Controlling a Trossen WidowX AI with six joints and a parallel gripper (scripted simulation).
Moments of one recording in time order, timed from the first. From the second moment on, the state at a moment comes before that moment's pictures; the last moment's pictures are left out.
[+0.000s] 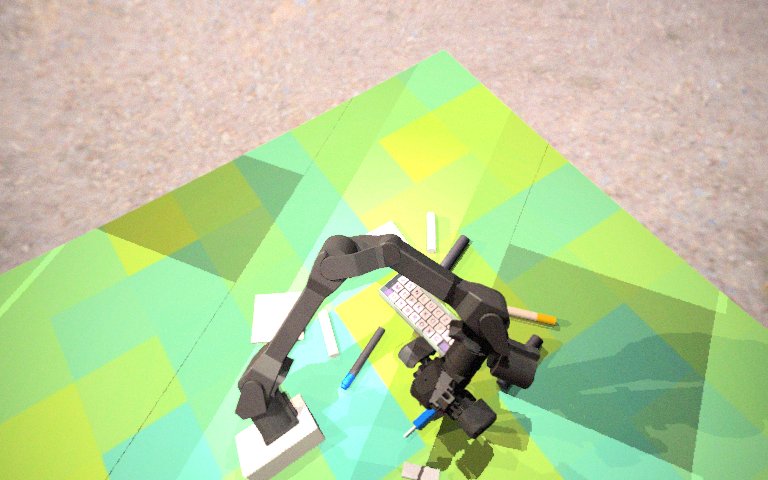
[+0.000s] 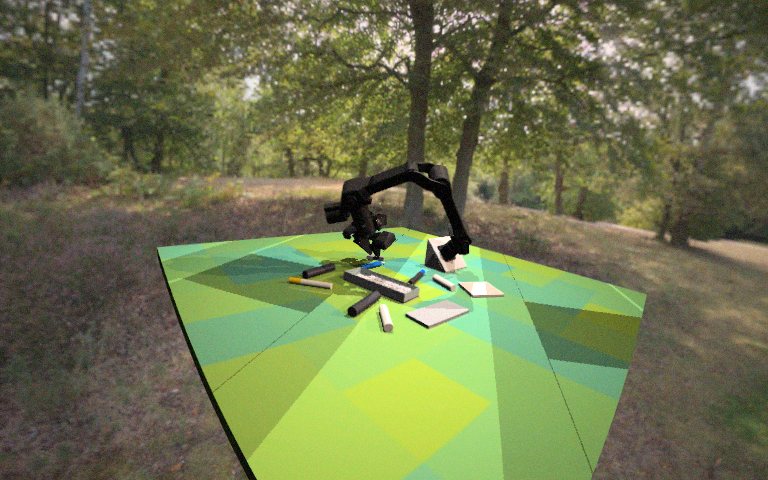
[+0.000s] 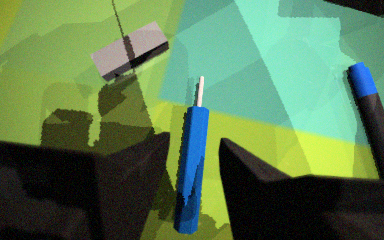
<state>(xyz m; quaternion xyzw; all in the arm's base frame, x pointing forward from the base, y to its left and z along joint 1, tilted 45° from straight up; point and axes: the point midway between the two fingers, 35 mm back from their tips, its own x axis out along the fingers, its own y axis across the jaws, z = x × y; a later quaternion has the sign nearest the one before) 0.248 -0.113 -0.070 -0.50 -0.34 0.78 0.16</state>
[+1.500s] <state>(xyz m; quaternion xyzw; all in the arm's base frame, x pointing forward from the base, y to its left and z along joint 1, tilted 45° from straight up) 0.249 -0.090 -0.093 -0.50 -0.34 0.78 0.16</state>
